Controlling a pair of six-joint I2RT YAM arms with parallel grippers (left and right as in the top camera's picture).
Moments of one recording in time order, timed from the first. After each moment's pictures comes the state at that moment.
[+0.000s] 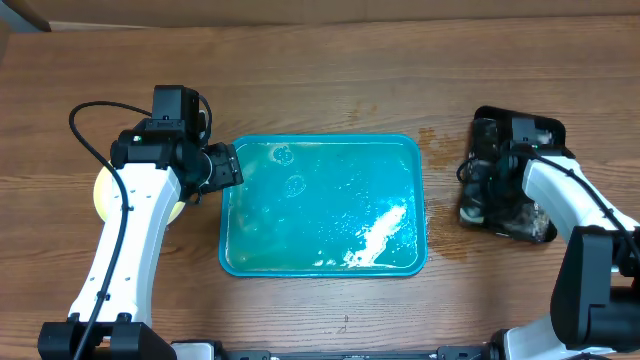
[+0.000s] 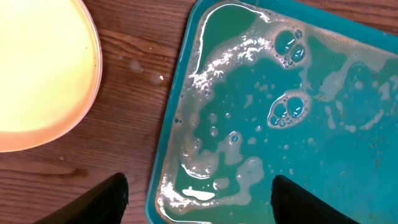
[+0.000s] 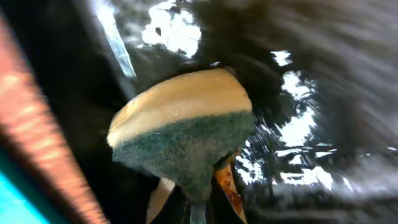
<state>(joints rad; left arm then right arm) -0.02 1.51 1.28 -1.07 0.05 -0.31 -0.04 1.71 1.02 -0.76 -0.08 0.44</state>
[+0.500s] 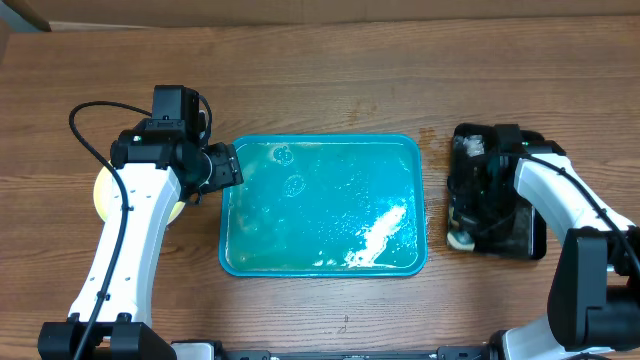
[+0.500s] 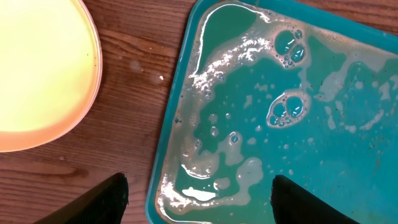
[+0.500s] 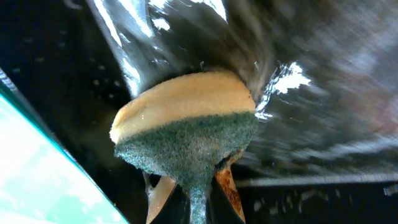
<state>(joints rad) -0.02 1.51 1.28 -1.07 0.05 -0.31 0.01 1.71 1.03 -1.06 -0.17 0.38</state>
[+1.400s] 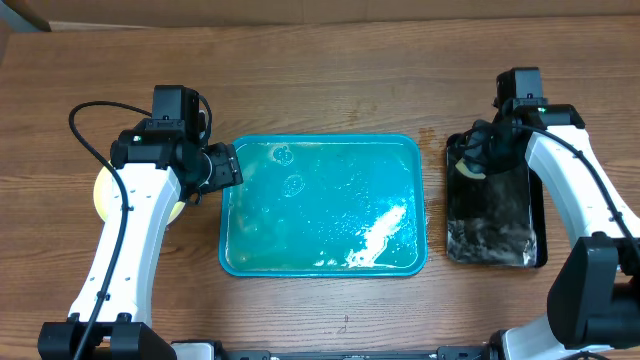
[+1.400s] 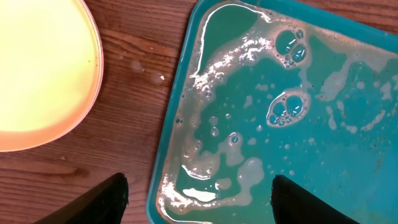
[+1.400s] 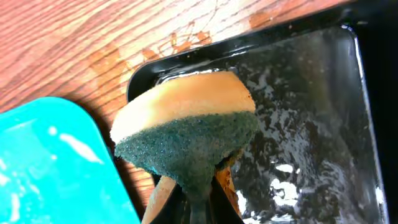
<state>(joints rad) -0.02 1.51 1.28 -1.07 0.04 -0.31 0.01 1.72 1.29 -0.87 -0.01 0.38</state>
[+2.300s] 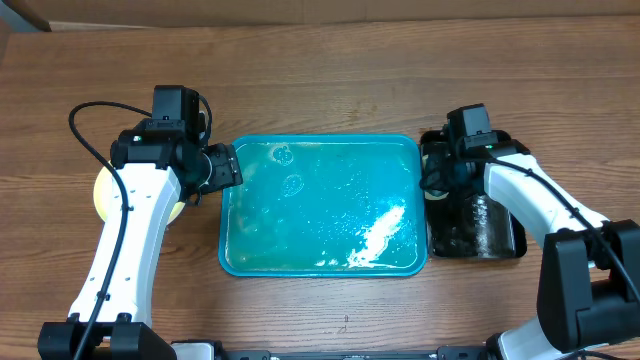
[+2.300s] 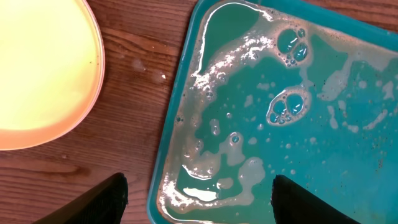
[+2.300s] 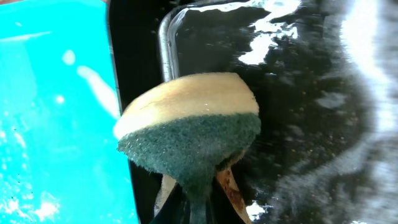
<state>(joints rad) -0.02 1.51 1.28 -1.07 0.04 -0.31 0.18 1.73 1.04 -0.57 -0.08 0.33</state>
